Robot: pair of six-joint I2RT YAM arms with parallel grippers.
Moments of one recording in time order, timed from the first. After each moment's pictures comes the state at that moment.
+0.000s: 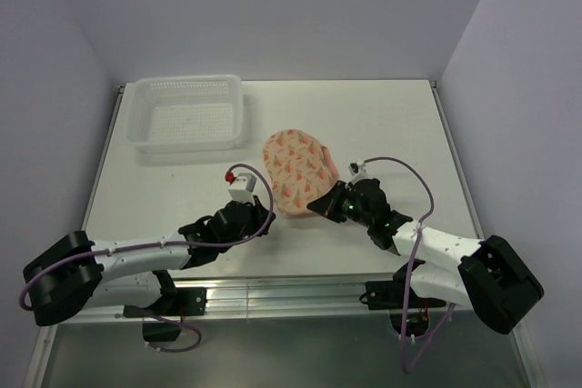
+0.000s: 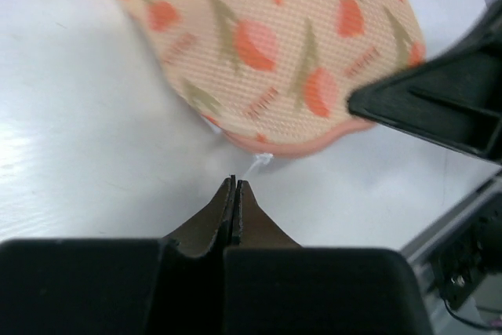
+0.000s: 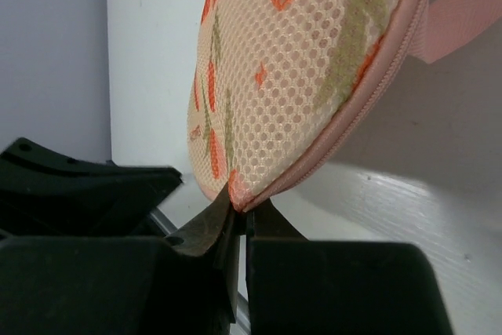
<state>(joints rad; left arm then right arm) -1.05 1.19 0.40 0.31 -0.32 -0.78 0.61 1.13 0.29 0.38 -0.17 1.00</state>
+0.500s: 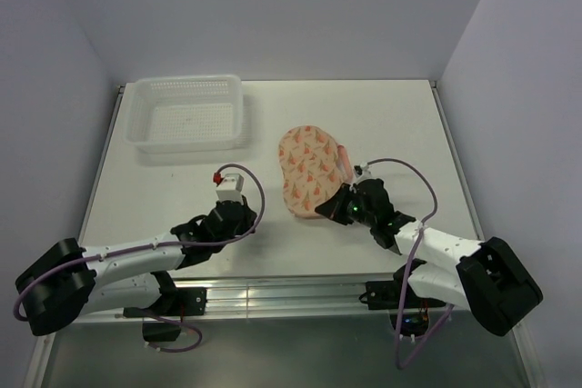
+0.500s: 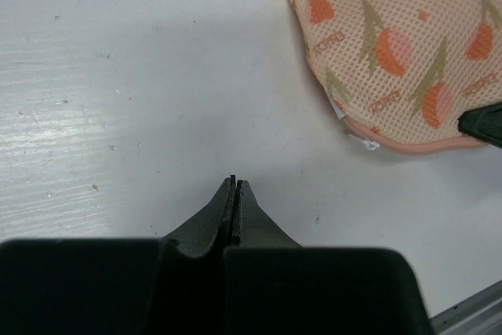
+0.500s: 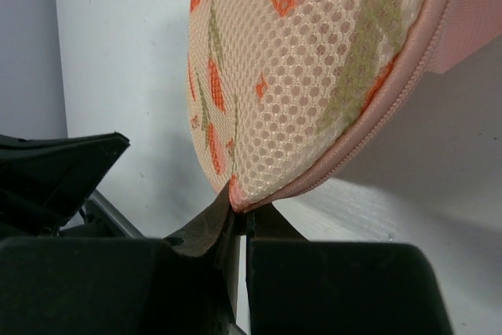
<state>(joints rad) -0.96 1.11 0.37 0.14 -0.43 -0.74 0.54 1.09 0.27 0.29 -0.19 0.90</state>
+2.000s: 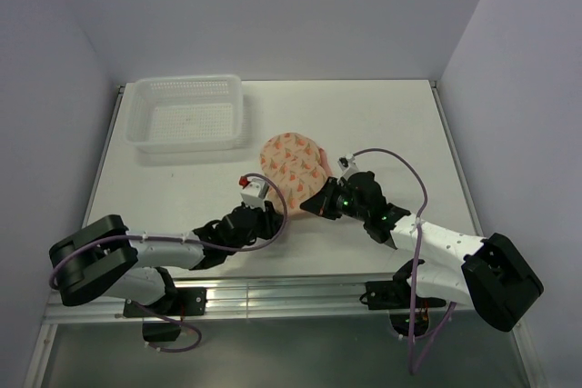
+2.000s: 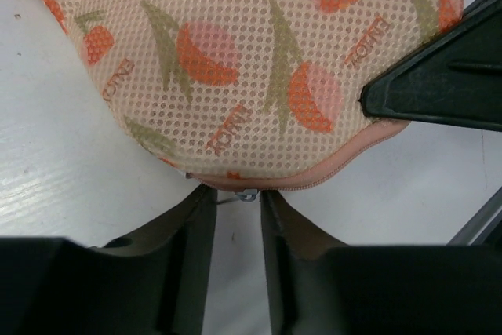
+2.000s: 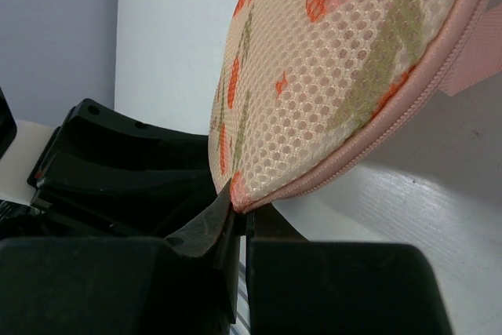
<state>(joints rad) -1.05 1.35 0.35 0.58 -0.31 -0.63 0.63 1.12 0.38 0.27 -0.26 0.92</state>
